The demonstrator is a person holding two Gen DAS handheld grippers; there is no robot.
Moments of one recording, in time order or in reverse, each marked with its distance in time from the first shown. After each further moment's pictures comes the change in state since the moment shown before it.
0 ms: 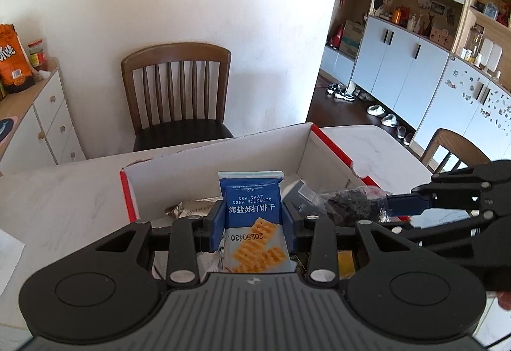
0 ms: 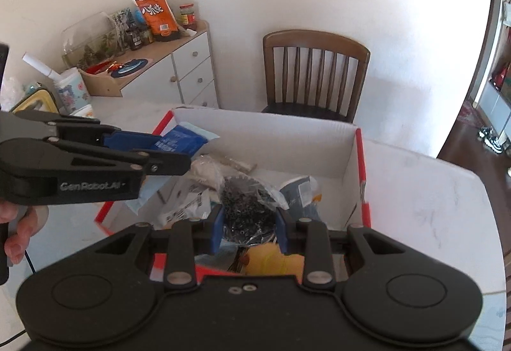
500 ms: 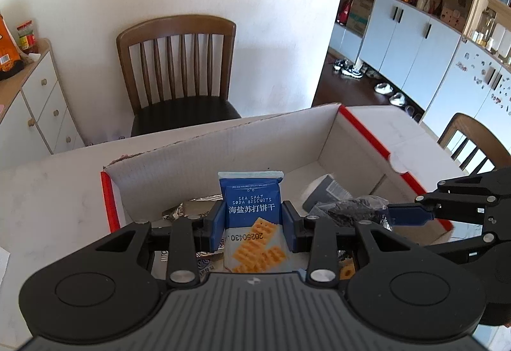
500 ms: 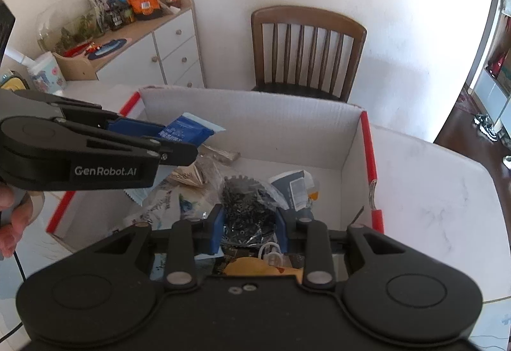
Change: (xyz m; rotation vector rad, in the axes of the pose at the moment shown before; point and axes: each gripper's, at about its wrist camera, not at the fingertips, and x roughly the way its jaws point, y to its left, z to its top) left arm 0.067 0.018 0.009 0.007 0.100 0.016; right arm 0.057 -0.012 0.002 0.012 0.088 -0.038
